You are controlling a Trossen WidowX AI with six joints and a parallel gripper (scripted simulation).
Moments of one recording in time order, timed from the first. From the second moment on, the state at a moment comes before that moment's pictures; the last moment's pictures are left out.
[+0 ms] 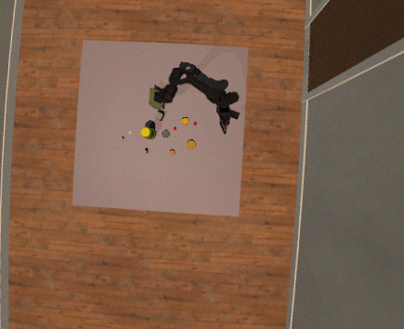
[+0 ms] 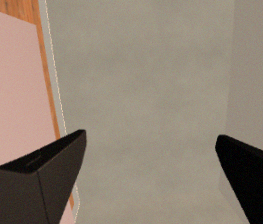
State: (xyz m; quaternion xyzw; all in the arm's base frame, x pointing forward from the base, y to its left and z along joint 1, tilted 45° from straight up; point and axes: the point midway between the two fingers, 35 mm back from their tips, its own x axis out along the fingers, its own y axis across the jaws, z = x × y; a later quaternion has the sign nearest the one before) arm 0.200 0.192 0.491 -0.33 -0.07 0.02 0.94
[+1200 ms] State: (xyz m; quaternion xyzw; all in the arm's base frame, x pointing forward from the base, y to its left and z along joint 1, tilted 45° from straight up) arm 0.358 0.179 0.340 -0.56 0.14 0.08 0.81
